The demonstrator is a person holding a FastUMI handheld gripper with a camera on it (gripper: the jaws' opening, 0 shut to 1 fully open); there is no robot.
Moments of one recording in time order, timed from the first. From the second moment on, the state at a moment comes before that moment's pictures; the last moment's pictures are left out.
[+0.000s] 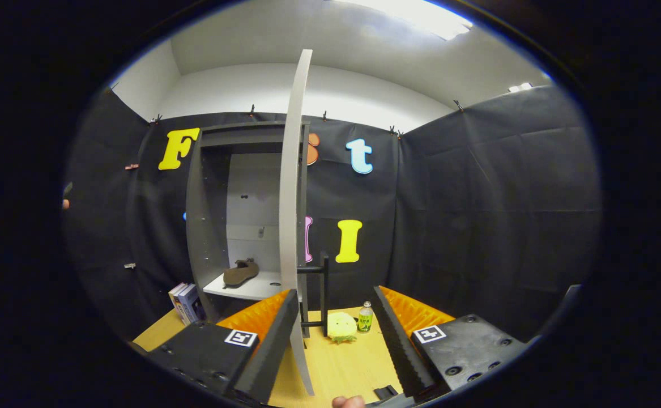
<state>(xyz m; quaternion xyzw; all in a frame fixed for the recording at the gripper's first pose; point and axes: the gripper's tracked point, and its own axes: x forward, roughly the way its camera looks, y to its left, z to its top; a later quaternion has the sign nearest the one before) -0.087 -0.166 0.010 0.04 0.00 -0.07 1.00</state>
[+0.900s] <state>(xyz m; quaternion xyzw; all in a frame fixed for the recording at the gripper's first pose) -0.031 -0.027 -0.015 0.07 0.00 0.00 1.00</state>
